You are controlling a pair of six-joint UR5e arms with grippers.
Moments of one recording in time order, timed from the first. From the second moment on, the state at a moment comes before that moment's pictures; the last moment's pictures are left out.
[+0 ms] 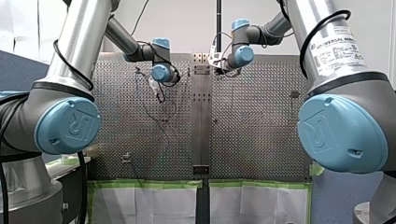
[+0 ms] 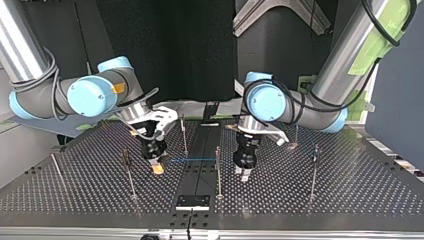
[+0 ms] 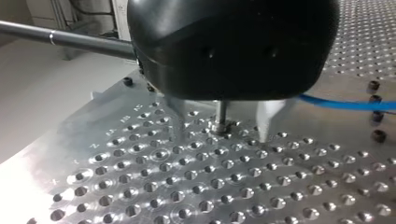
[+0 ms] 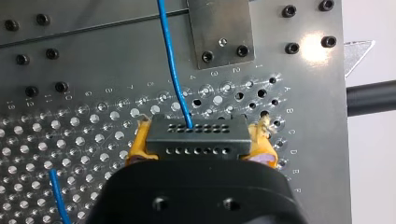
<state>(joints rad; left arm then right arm) -0.26 -1.89 -1.52 -2.75 -1.68 -1.94 2.11 -1.14 1.21 -0.06 1.42 1.76</state>
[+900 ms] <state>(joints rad) -0.31 -1.77 -1.60 -2.93 -1.70 -1.88 2.11 -1.14 1.21 -0.05 1.42 1.76</state>
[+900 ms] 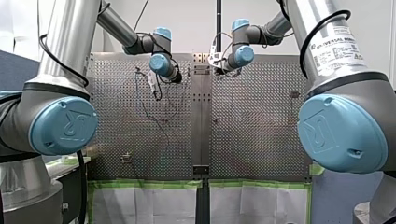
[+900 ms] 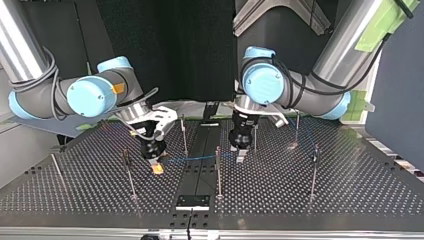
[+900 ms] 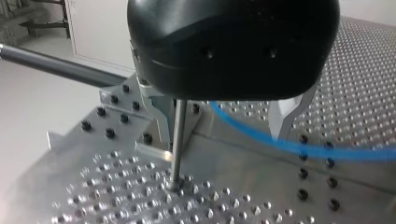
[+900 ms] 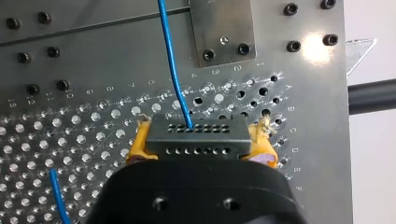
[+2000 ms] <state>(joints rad) -0.49 -1.63 -1.71 -2.88 -1.74 -1.85 2.08 -1.20 1.22 0.01 1.42 1.75</state>
